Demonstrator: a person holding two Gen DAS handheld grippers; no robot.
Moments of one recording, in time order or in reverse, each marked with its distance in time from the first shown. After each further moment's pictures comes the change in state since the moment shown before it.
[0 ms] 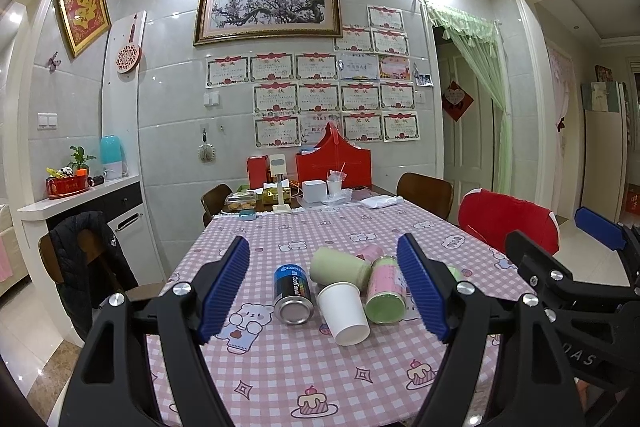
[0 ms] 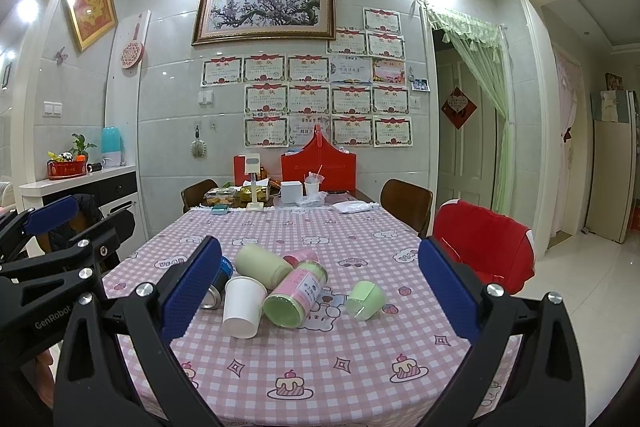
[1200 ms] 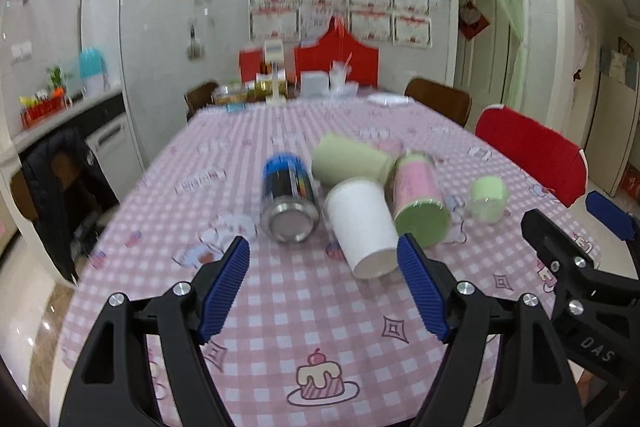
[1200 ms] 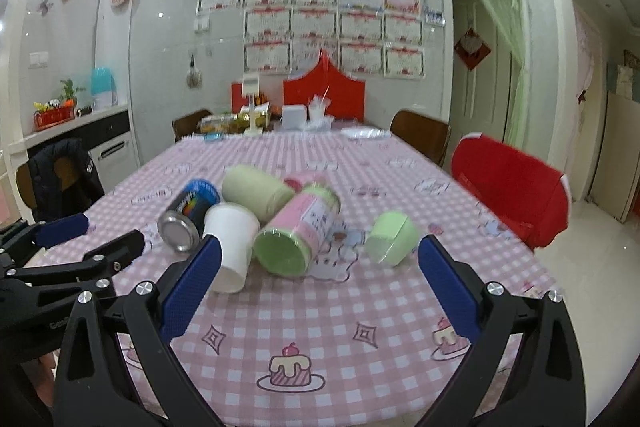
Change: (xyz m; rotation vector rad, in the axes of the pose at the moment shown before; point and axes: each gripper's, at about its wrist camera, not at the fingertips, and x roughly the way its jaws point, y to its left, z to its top) left arm 0.140 0.022 -0.084 -0.066 0.393 -0.036; right arm 0.104 0.007 -0.064 -0.011 0.264 0.014
